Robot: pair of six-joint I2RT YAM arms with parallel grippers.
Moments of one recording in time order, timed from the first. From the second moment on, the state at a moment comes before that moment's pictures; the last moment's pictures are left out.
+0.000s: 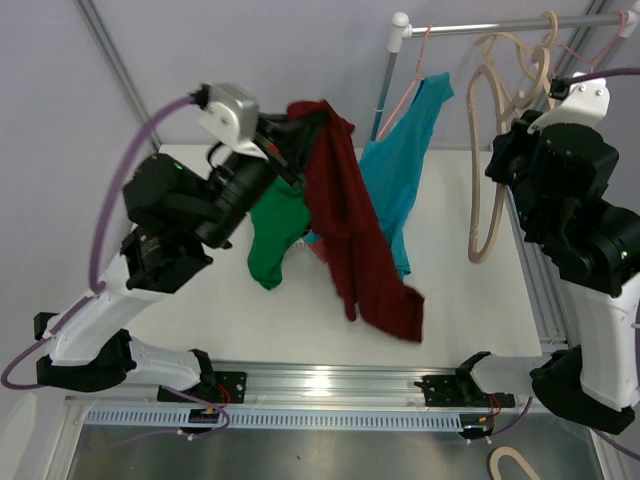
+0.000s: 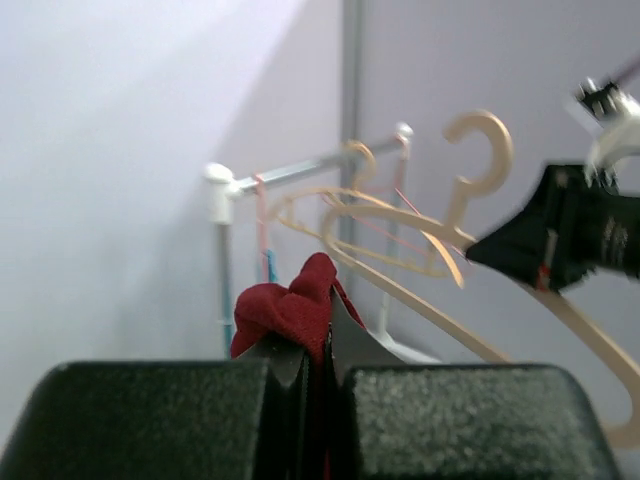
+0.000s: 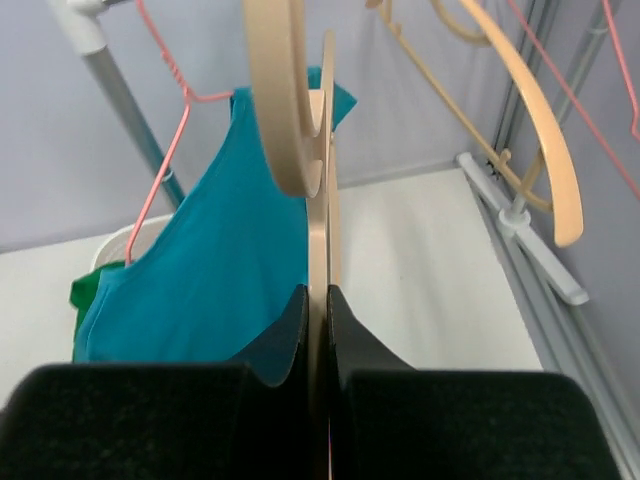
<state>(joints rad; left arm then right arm) -1.17 1.27 1.83 -0.13 -0.36 0.15 0.63 1.24 2.13 -1.06 0.72 0.28</state>
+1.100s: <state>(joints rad) -0.59 1.63 2.37 0.14 -0.17 0.21 -0.12 1.70 2.32 -0.73 -0.18 0.28</state>
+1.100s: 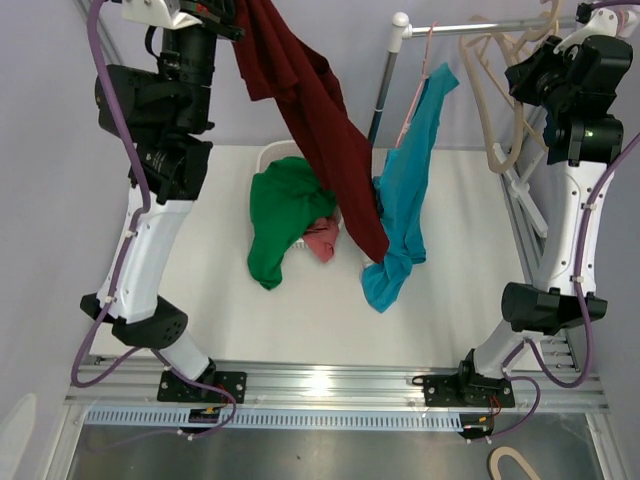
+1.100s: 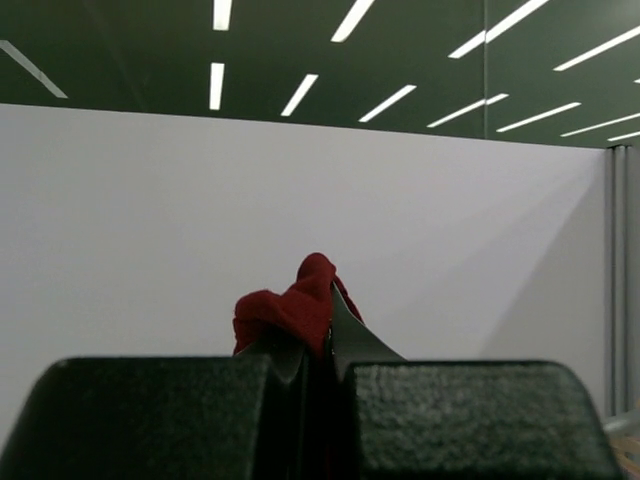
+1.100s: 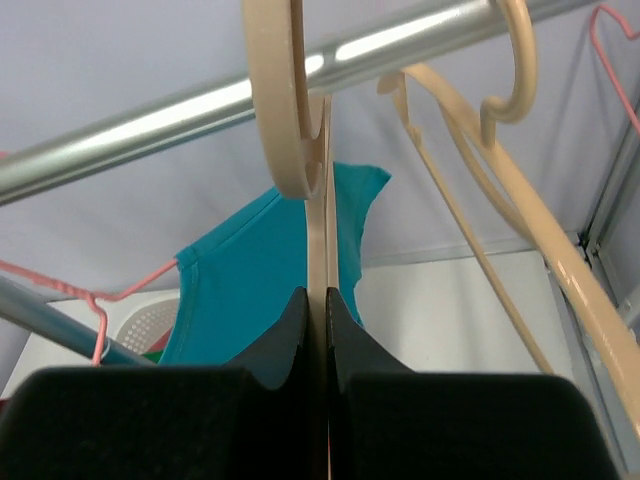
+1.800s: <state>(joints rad) -0.38 1.88 2.25 0.23 -0.12 0.03 -0.13 1.90 2.43 -0.65 -0.23 0.29</state>
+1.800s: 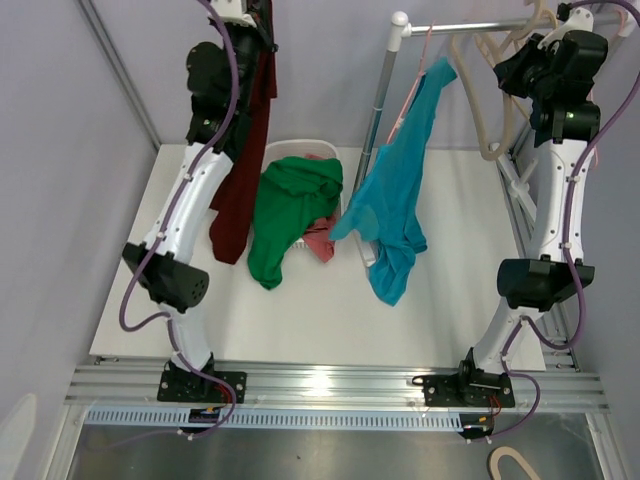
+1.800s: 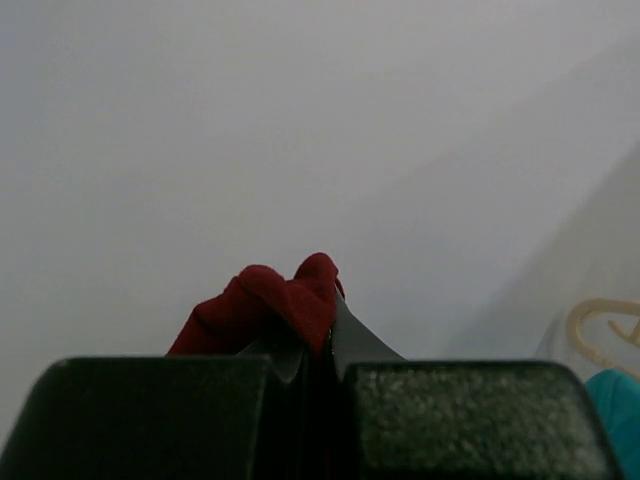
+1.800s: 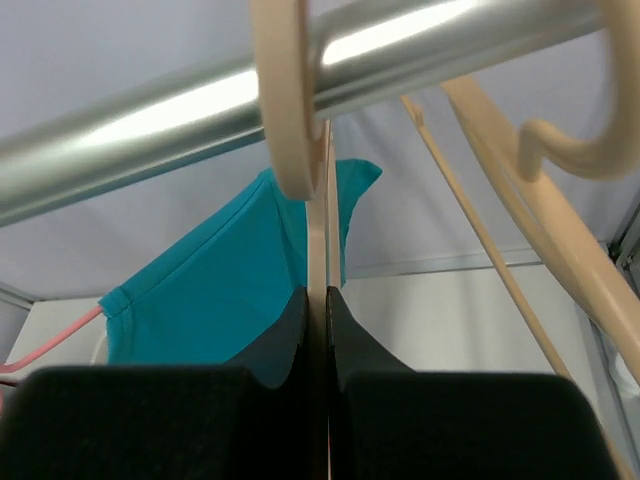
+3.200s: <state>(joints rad) -0.45 1.81 2.03 -0.05 0.09 -0.31 0.00 1.64 2.06 -0.70 0.05 0.19</state>
